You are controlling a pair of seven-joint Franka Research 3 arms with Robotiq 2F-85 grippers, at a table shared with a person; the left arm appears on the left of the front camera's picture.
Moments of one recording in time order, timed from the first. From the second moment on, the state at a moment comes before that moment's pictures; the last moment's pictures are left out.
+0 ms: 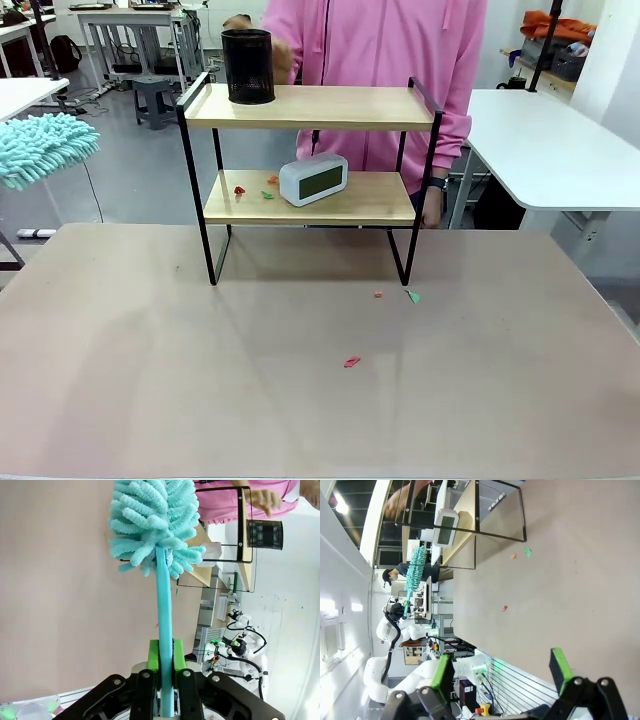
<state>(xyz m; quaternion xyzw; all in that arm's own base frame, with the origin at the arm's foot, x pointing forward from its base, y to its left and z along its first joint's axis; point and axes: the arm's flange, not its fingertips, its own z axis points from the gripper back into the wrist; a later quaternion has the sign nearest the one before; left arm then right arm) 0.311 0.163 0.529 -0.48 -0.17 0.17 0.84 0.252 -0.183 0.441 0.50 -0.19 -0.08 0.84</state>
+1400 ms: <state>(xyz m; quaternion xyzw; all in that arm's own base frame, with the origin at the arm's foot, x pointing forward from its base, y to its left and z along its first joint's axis) 0.306 0.159 0.531 -0.48 -0.17 0.16 0.85 0.252 -0.183 0.441 0.50 -0.19 -0.08 0.84</state>
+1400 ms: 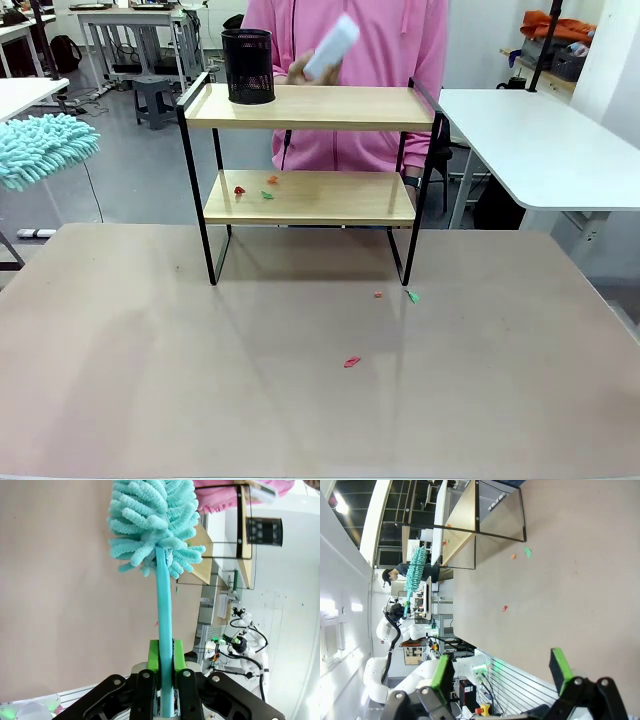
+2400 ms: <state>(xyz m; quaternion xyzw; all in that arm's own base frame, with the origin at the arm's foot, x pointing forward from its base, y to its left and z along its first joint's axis) 0.127 0.082 0.531 -0.50 -0.03 -0.21 0.84 0.252 -0.183 0.441 0.50 -0.19 -0.08 0.84</state>
